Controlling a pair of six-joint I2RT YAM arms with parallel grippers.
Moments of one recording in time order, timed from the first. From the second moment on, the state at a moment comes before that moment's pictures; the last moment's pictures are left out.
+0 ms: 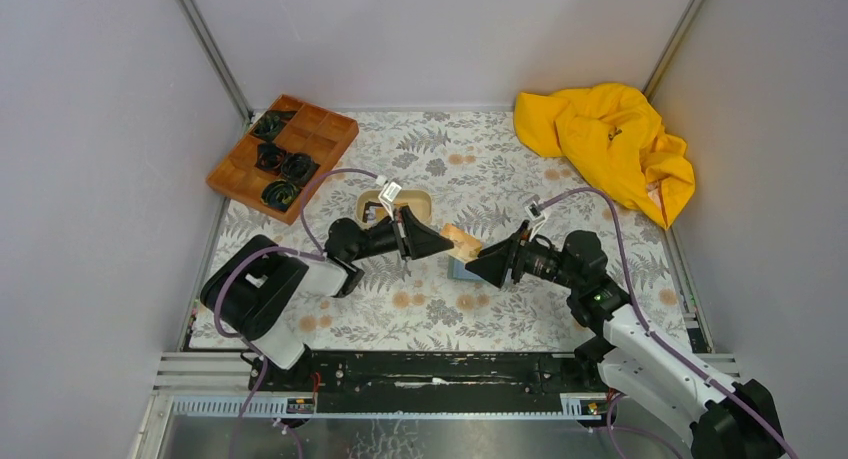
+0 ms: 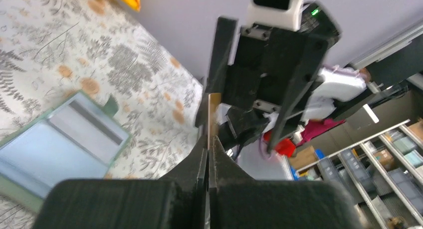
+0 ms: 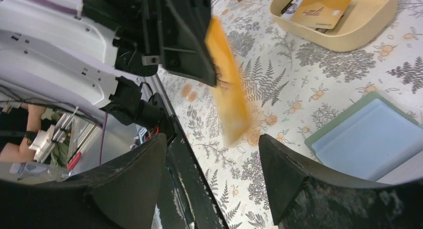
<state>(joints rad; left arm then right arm) -0.57 1.63 0.46 1.42 0.80 -1.05 0.52 0.77 0.36 0.29 -0.62 0.61</state>
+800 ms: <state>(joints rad) -0.60 1.59 0.43 1.53 0.63 -1.08 0.52 0.81 0.33 0.49 -0.57 0.70</state>
